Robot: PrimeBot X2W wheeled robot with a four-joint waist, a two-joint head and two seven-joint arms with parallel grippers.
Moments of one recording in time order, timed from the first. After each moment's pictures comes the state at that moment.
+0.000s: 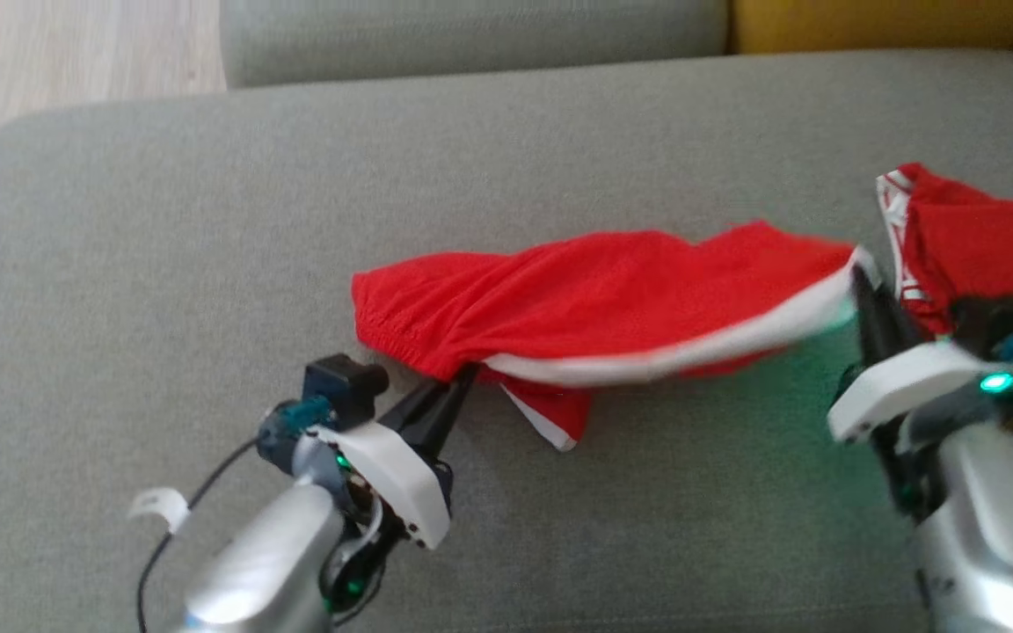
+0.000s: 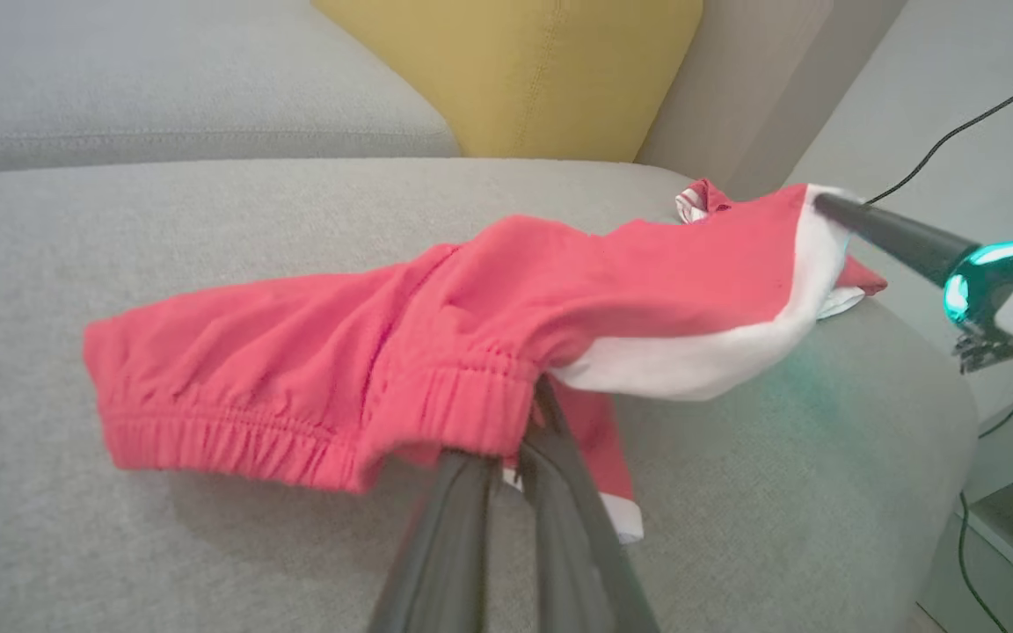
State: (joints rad) left arm -0.39 0.18 -0.76 0.47 -0.60 -0.10 -0.20; right arm -0.34 -0.13 0.00 0.54 0.20 0.13 -0.04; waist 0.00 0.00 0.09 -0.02
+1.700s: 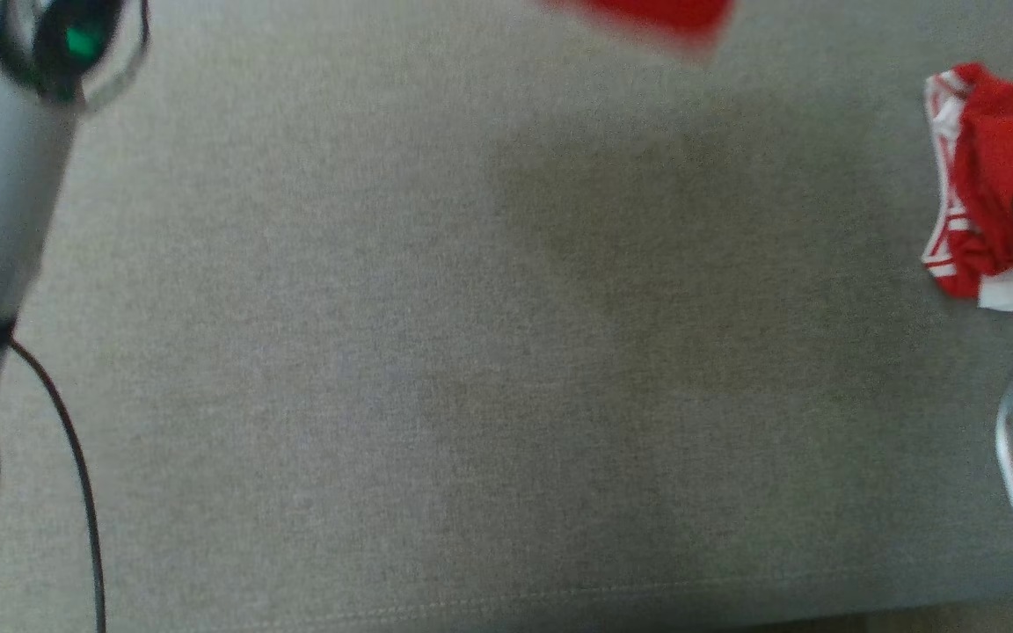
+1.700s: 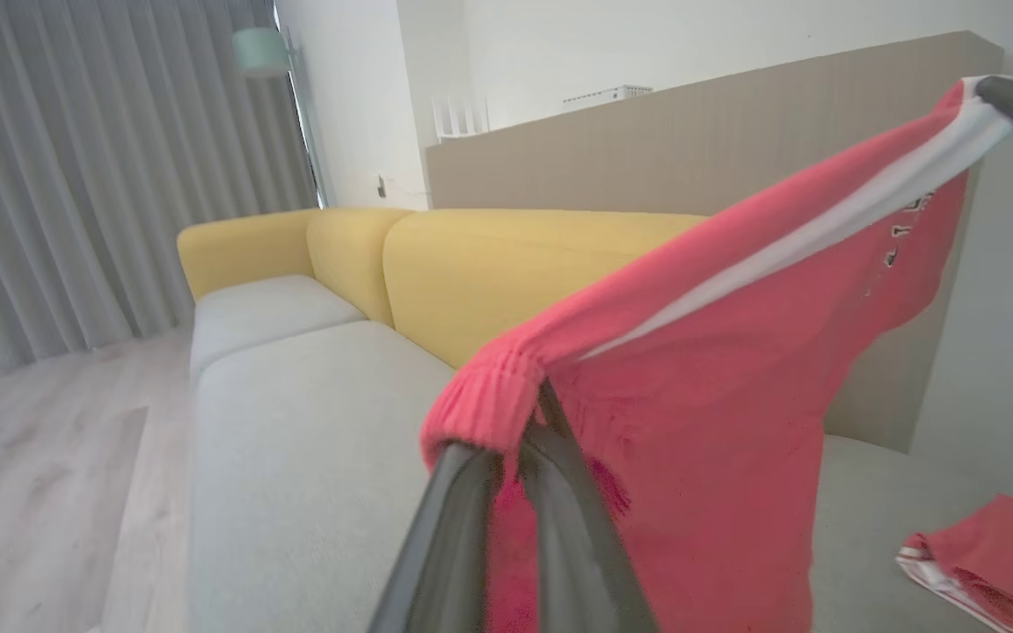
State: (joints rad) left arm -1.16 0.37 -0.55 0.31 -0.62 -0.09 0.11; right arm -1.14 -0.13 -0.09 0.29 0.23 0.13 0.17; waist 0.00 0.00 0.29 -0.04
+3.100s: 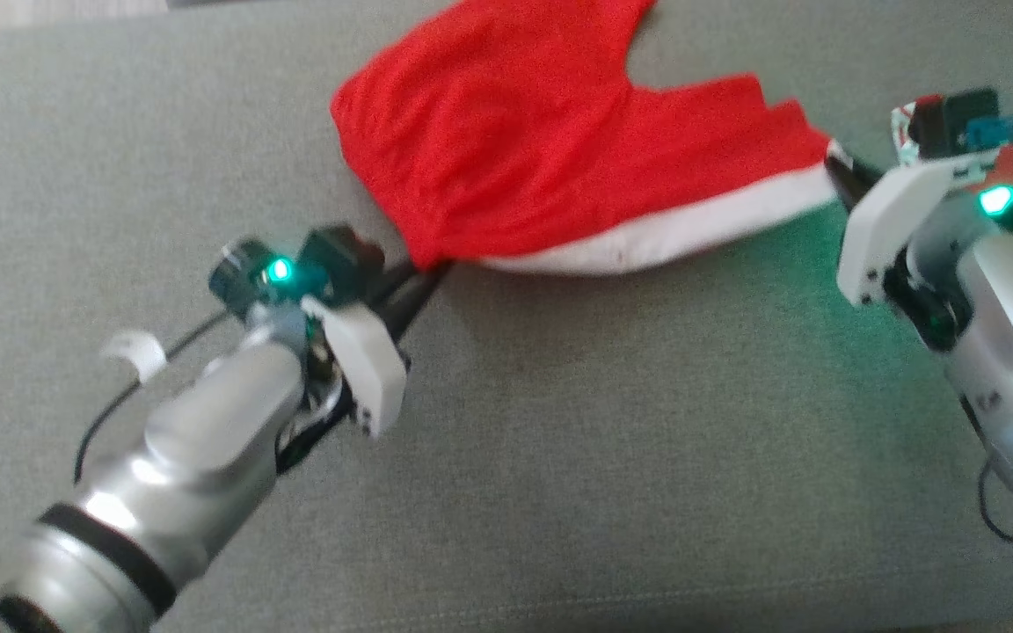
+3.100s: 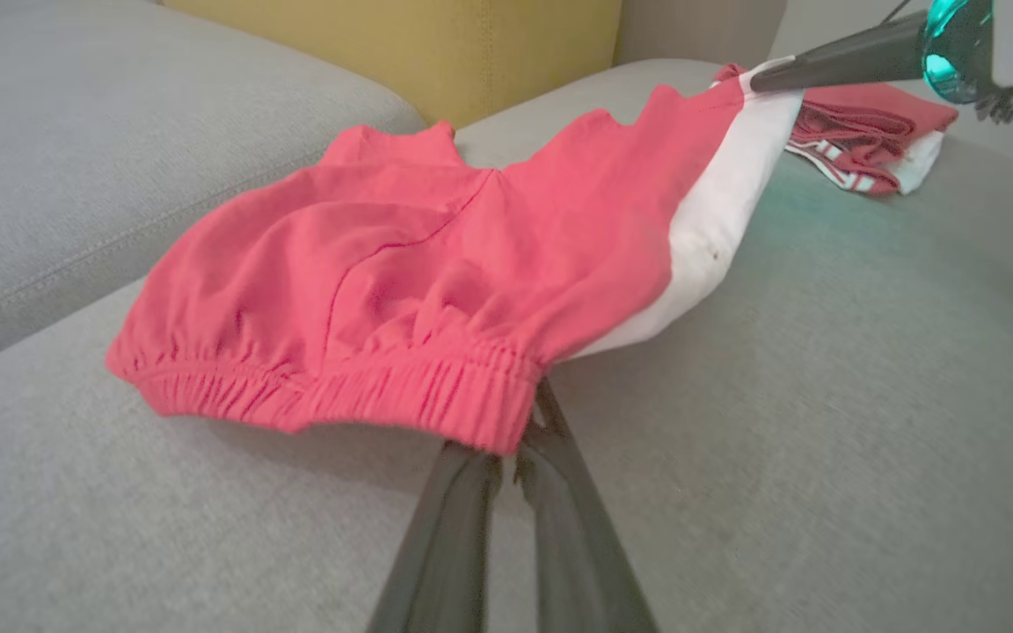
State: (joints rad) left arm -0.83 0.31 -1.13 0.66 -0.67 -0.13 -0.25; right arm -0.86 -0.34 0.56 0.93 0.54 0.13 0.17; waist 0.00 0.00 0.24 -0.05
